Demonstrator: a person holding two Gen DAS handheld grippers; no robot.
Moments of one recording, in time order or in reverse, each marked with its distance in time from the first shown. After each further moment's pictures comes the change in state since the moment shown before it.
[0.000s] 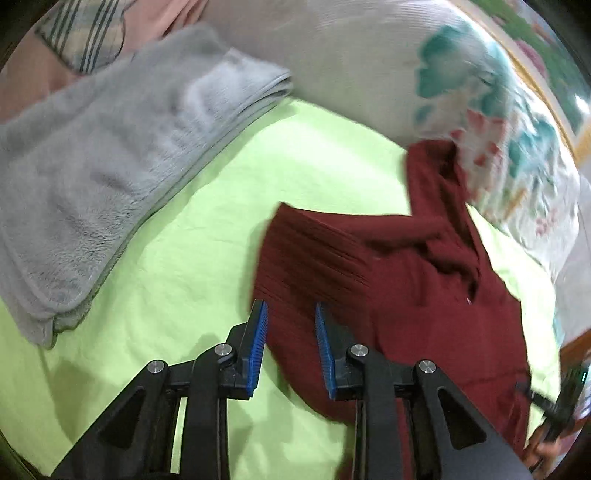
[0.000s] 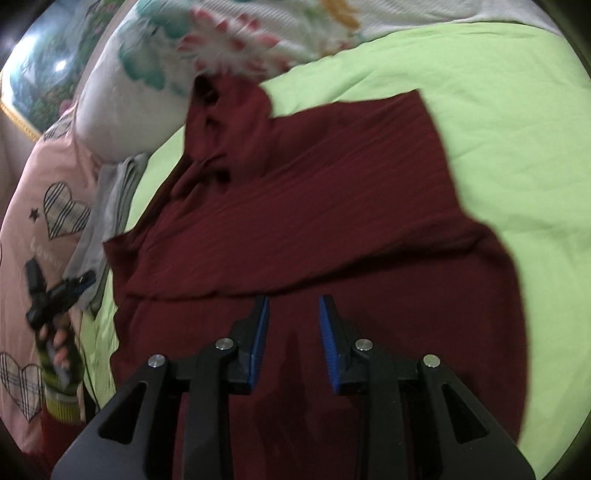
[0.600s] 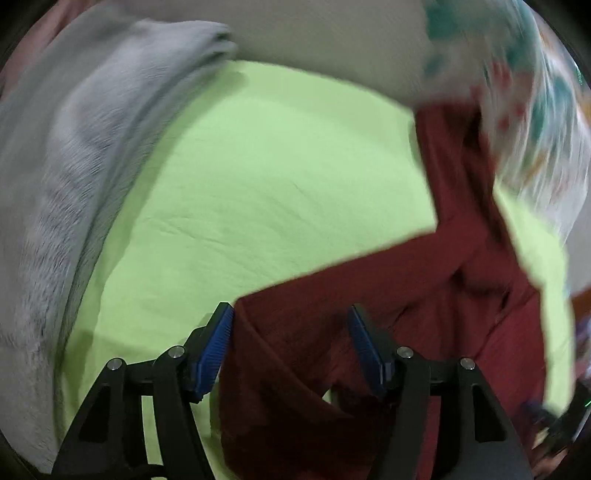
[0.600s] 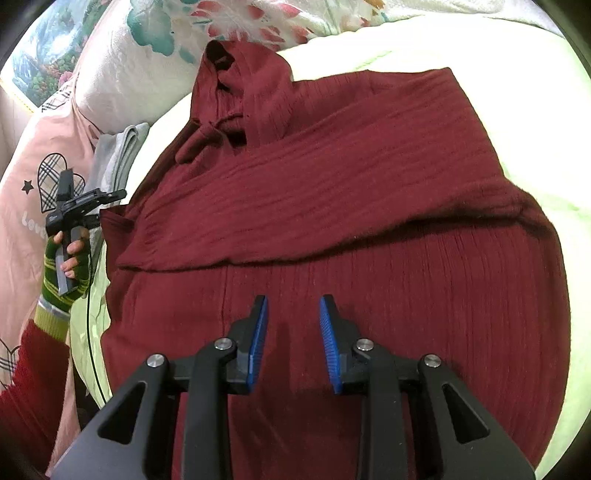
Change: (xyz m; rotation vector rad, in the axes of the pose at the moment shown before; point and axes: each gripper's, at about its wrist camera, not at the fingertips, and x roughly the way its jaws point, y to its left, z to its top) left arm 0.116 -0.038 0.076 0.239 0.201 0.014; right arm 0.018 0.015 -0.013 -0.031 0.066 -0.038
